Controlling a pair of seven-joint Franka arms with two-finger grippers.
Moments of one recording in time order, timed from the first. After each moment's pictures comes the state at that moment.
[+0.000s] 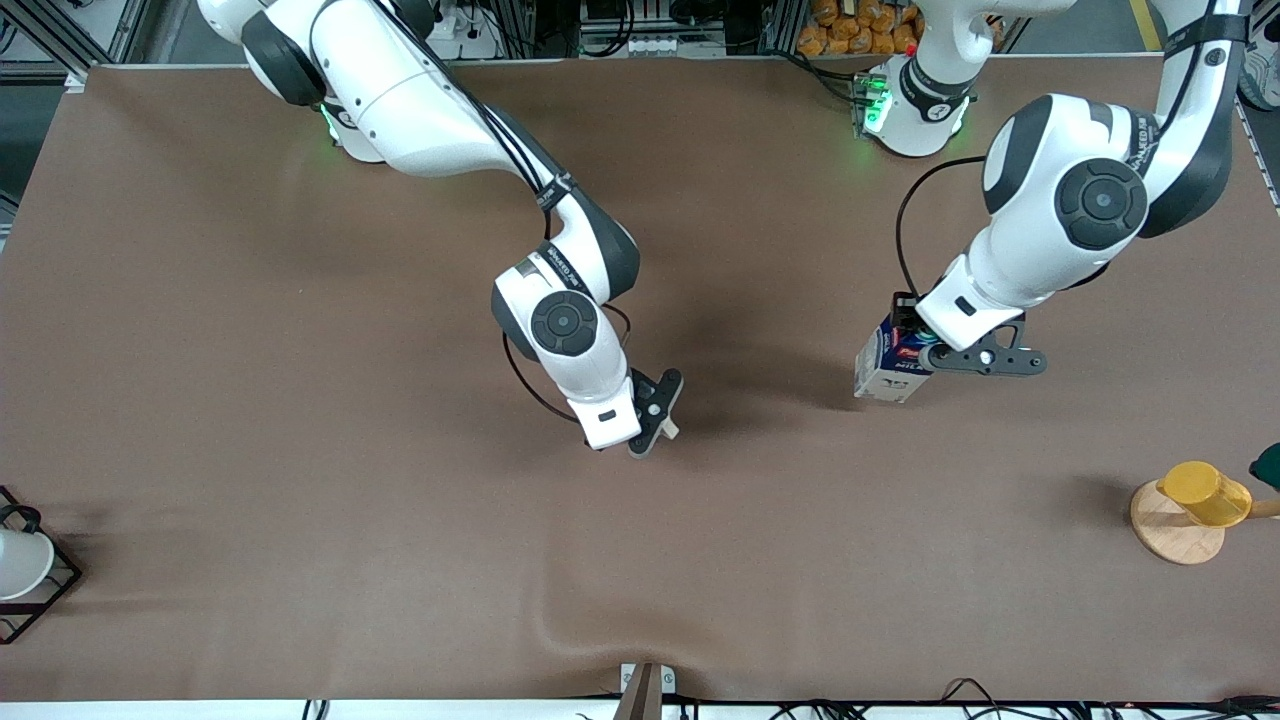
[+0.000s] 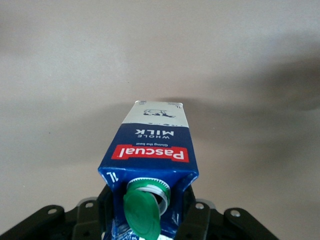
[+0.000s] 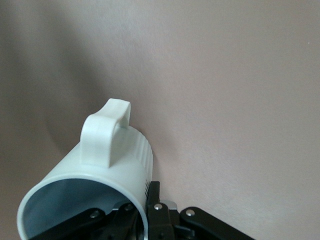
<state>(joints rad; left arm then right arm) -0.12 0.11 -0.19 -1.90 0.00 1.91 -0.22 0.64 0.89 0.01 -1.18 0.03 2.18 -0.51</state>
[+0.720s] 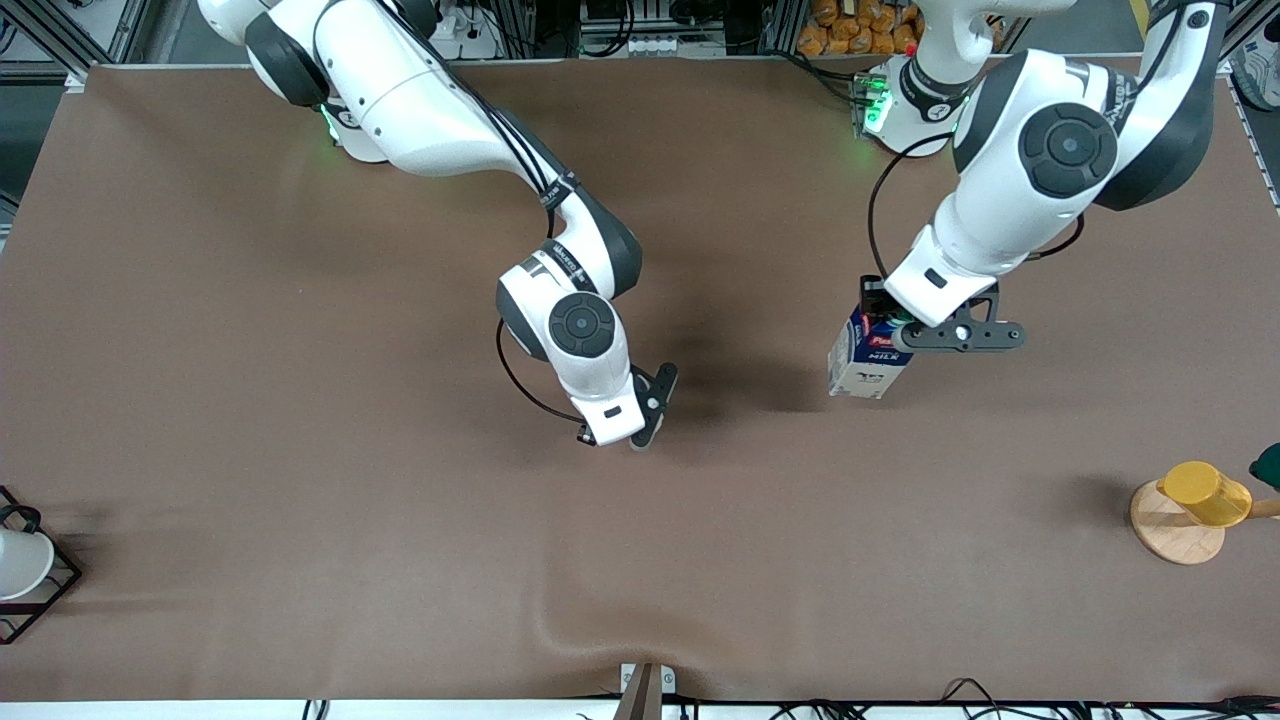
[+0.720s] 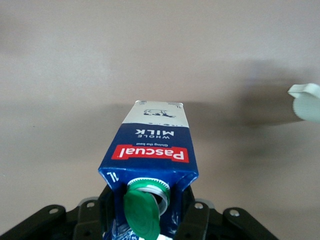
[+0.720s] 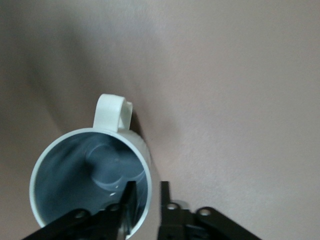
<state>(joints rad) -0.13 0.10 -0.27 -1.82 -0.01 1.88 -0.39 0.65 0.90 0.01 -1.16 -0.02 2.10 -0.52</state>
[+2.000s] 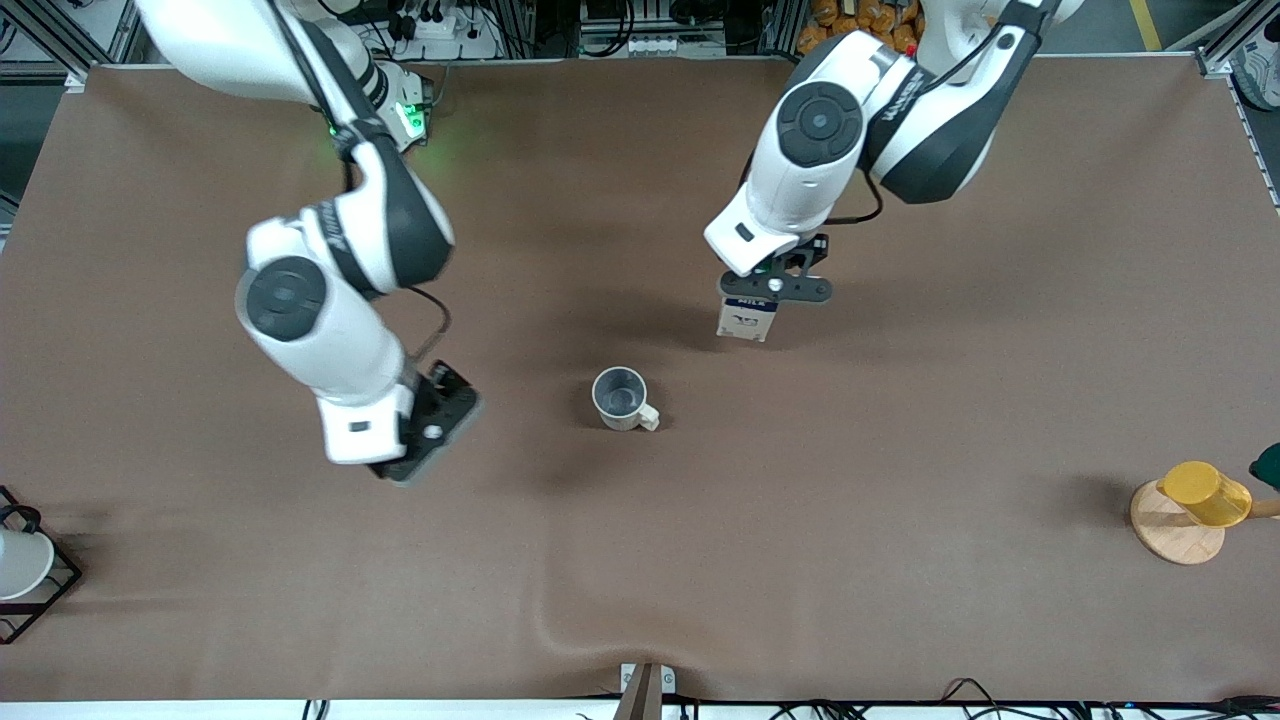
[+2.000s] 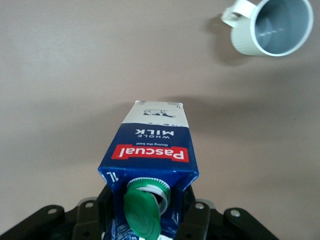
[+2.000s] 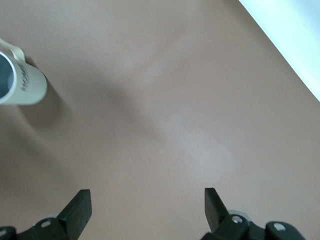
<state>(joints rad) -0.42 0.23 -0.29 -1.75 -0.03 1.85 -0.56 0.33 0.42 -0.01 -1.52 -0.02 2.04 -0.52</state>
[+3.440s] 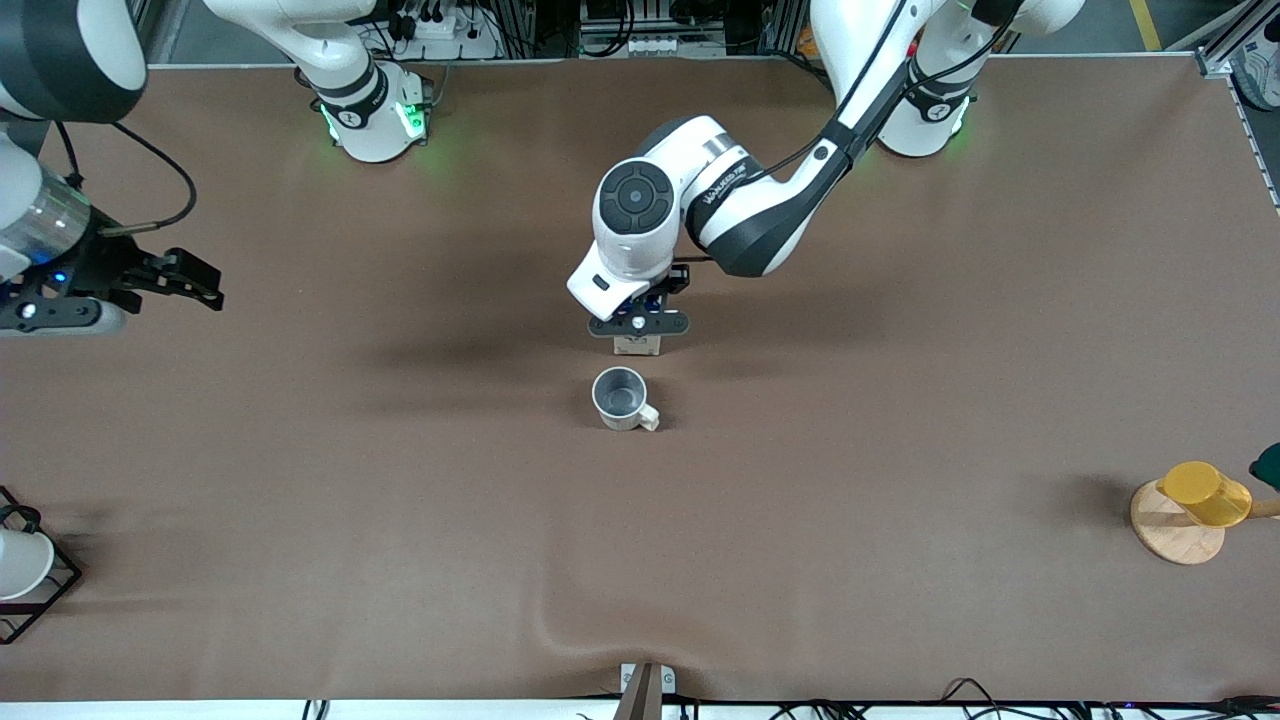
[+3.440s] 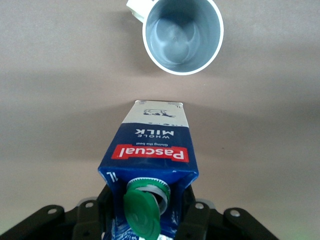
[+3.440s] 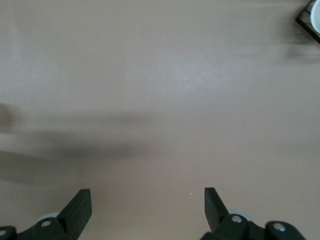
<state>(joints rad) -0.65 0.64 -0.24 -1.35 -0.03 1.88 -0.87 0.02 -0.02 -0.02 -1.73 -0.02 1.70 -0.01</state>
